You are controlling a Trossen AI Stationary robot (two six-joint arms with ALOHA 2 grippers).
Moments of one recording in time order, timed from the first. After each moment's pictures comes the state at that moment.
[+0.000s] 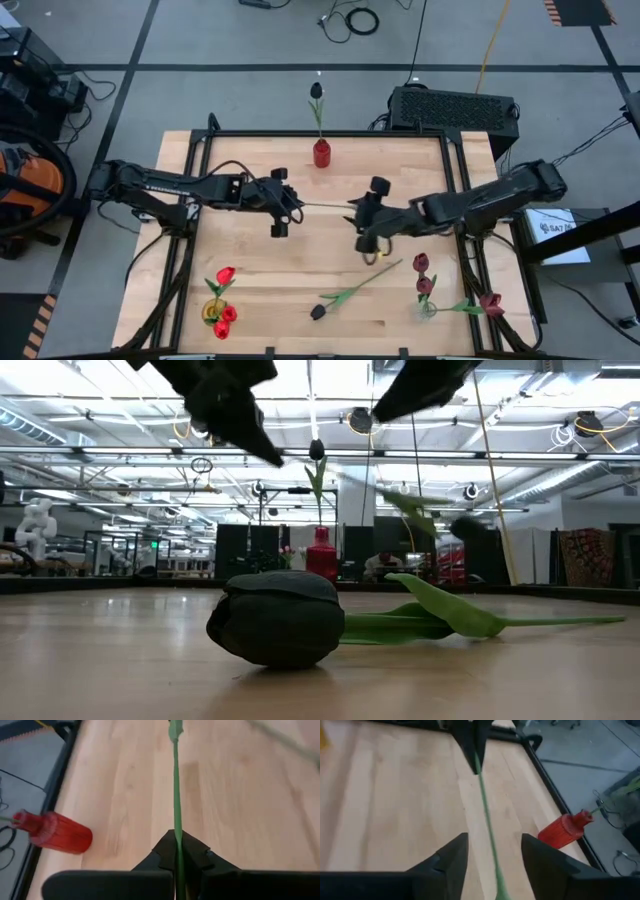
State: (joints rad) left arm -0.02 1.35 0.97 -0.33 -0.19 0.19; right arm 0.25 1.41 1.09 -0.36 0.58 0.12
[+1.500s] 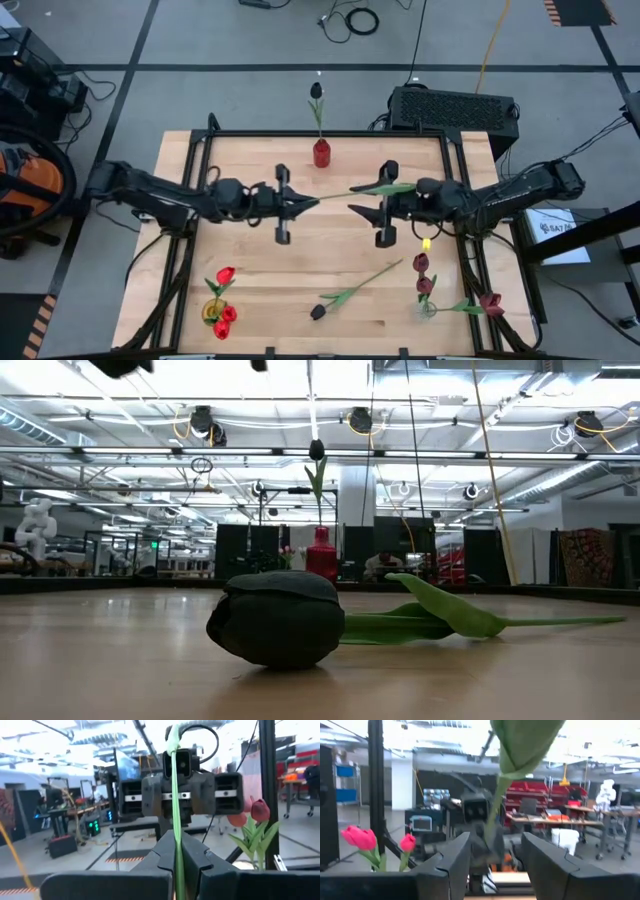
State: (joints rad) left arm -0.11 1.31 0.75 0.83 -0.10 0.17; right arm 0.20 1.17 0.79 0.65 0.28 -0.10
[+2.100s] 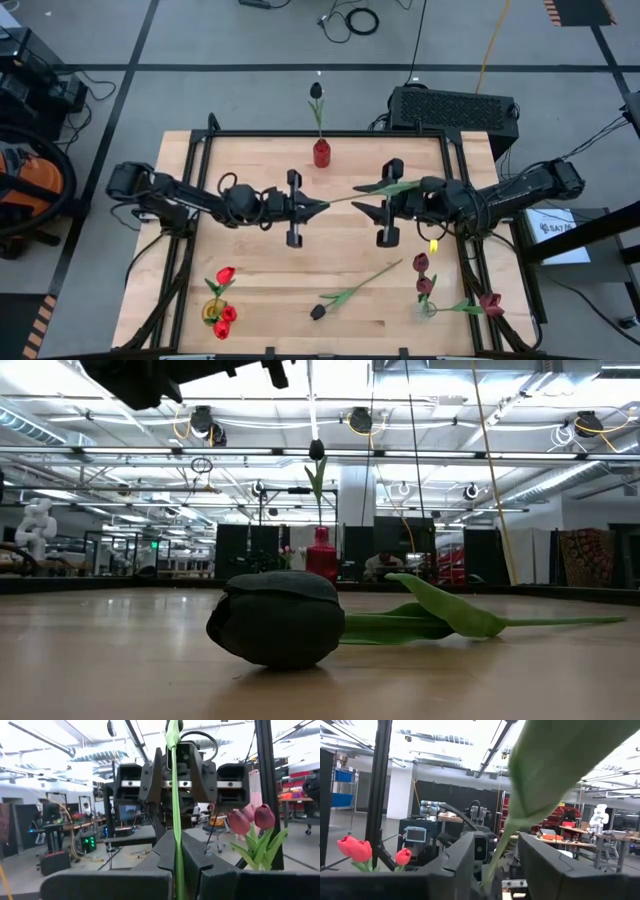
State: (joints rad) left arm -0.10 1.53 0.75 1.15 -0.05 0.16; right arm 0.23 1.17 0.79 0.75 0.28 -0.20
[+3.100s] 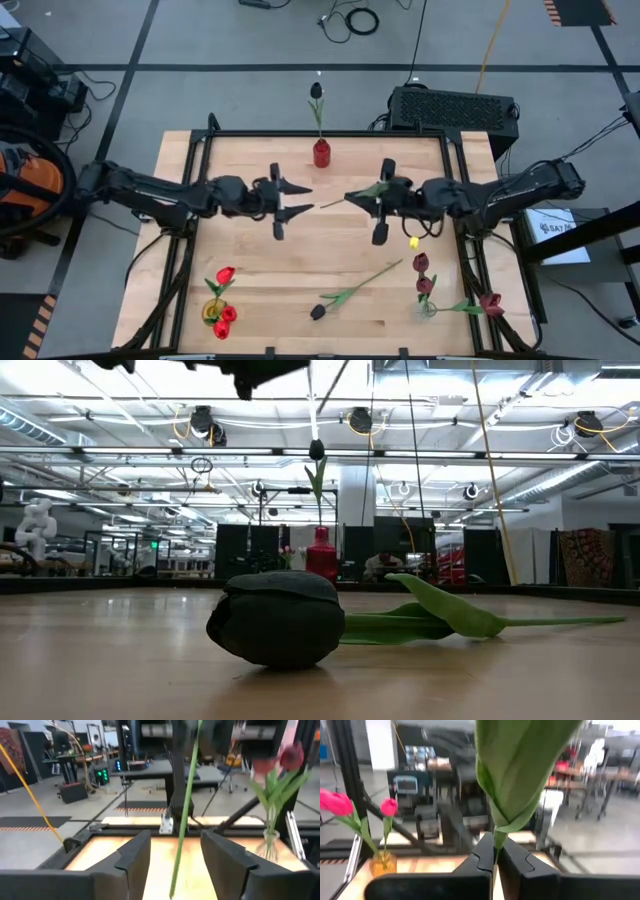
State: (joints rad) left arm -0.09 1.24 0.75 0.48 -0.16 0.06; right arm 0.22 1.17 0.93 0.29 0.37 -0.05
